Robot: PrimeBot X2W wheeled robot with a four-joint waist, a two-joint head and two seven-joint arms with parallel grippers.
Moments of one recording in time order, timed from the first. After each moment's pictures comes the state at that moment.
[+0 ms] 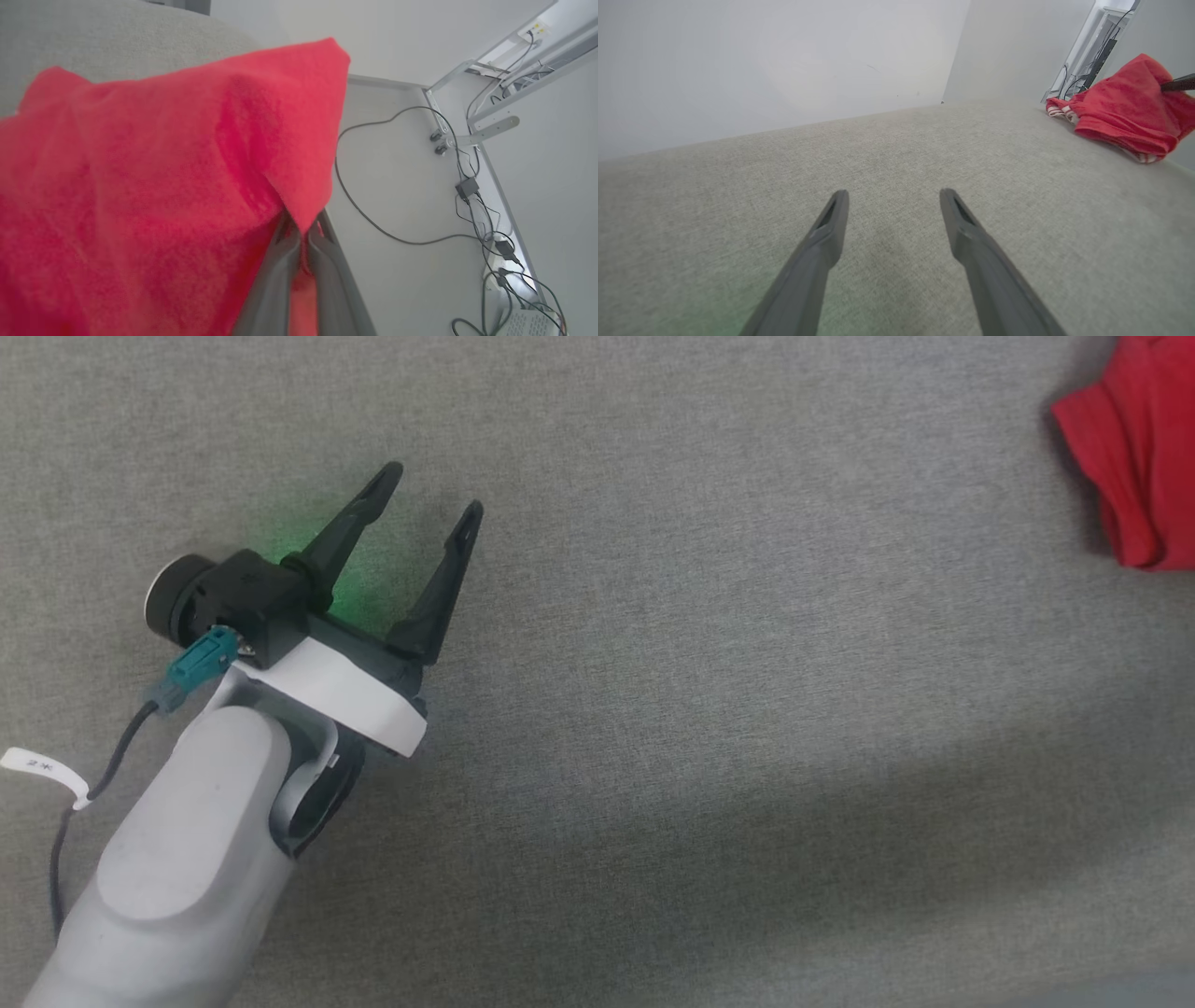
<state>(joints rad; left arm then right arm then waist) -0.62 0.41 -0.44 0.26 -0.48 -0.13 -0.26 -0.97 -0.68 0.01 0.85 0.27 0.13 0.26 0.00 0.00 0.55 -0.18</state>
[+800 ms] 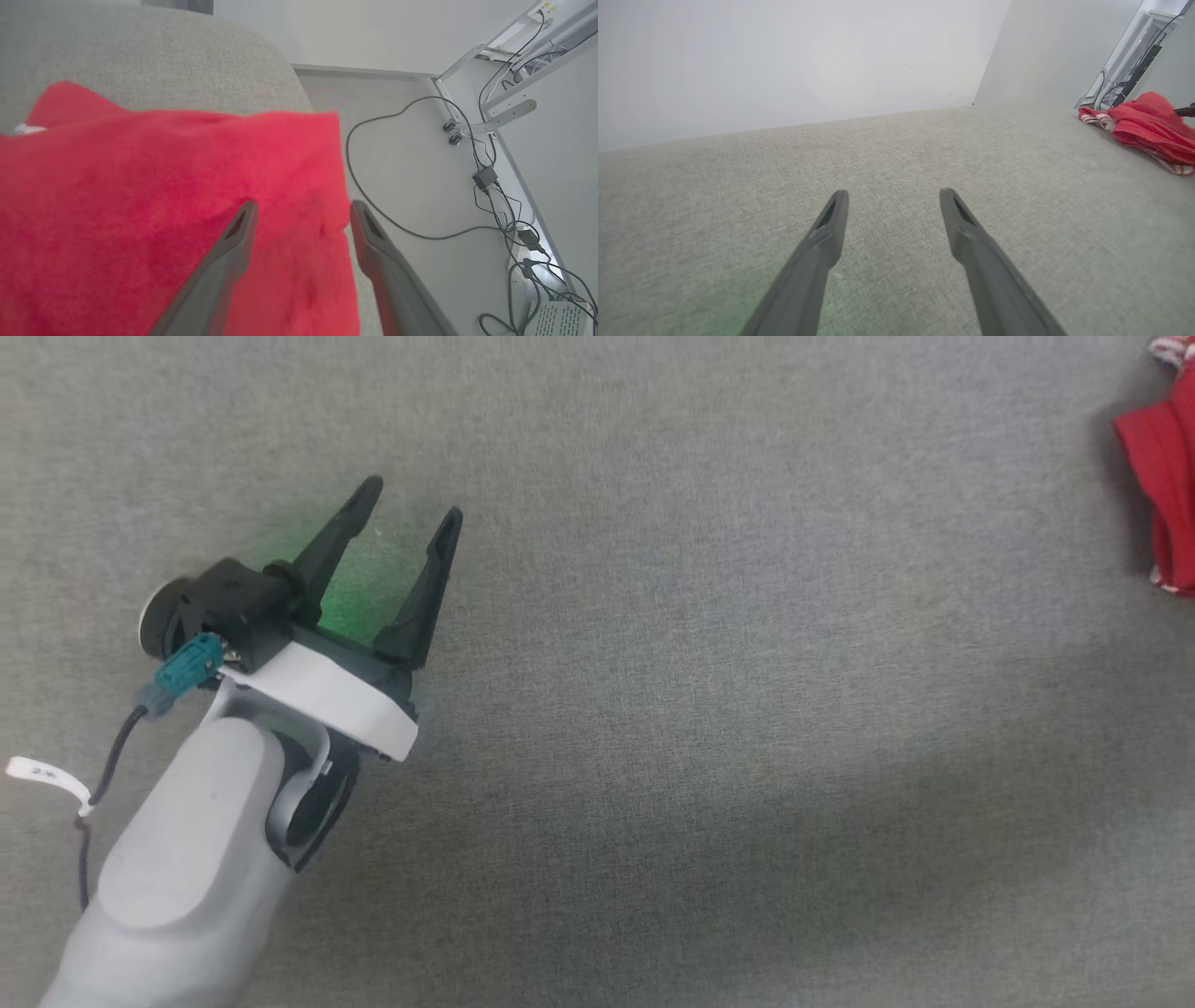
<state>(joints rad) -0.60 0.39 -0.40 0.30 -0.50 -0.13 -0.26 -1.11 -0.63 -0.06 1.19 0.12 0.13 0.09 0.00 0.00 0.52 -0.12</state>
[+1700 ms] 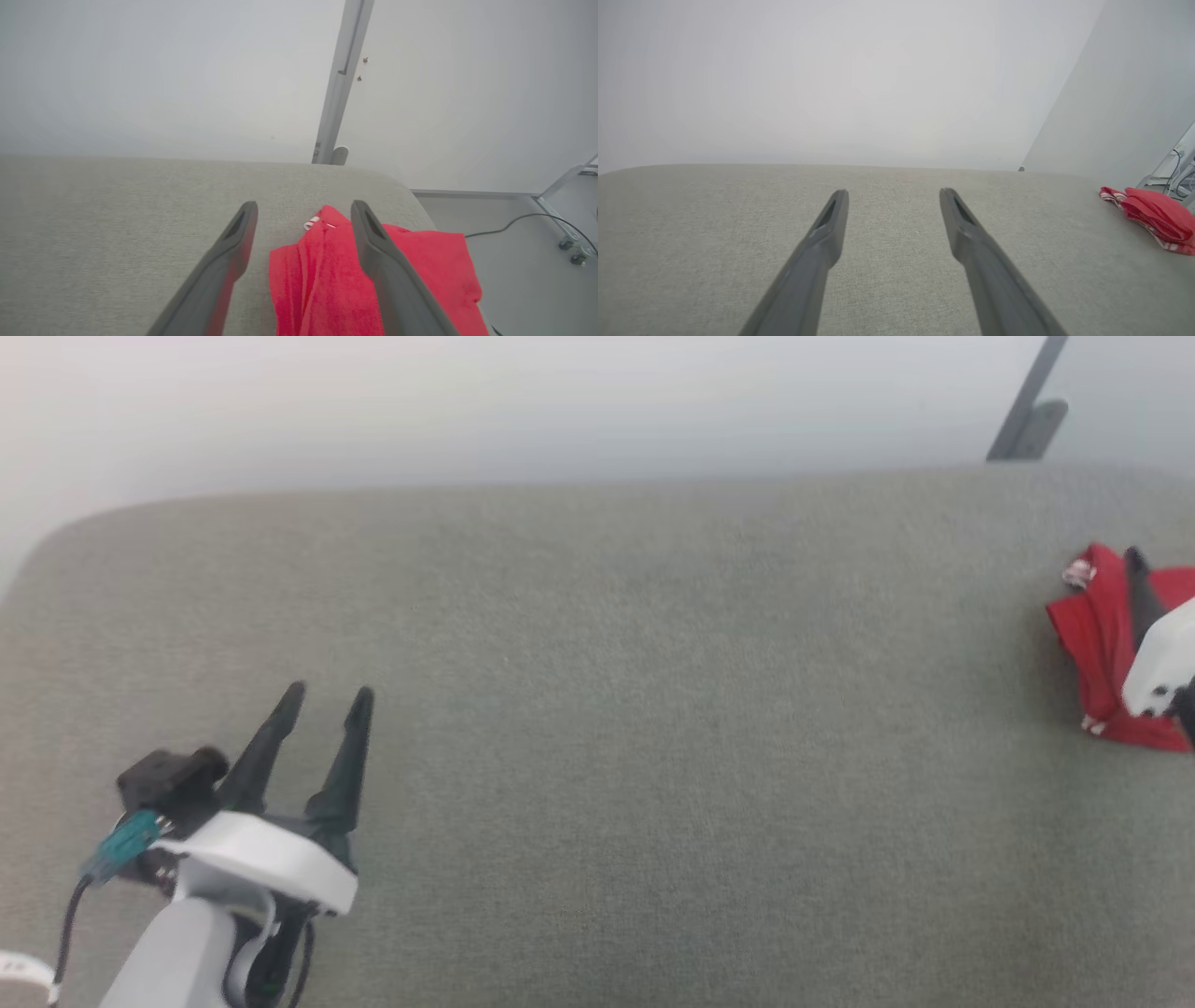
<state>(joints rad) -0.27 0.34 -0.21 0.32 -0.58 -0.13 -0.26 -0.83 -0.44 0.09 1.09 0.28 0.13 -0.17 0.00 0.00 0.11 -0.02</state>
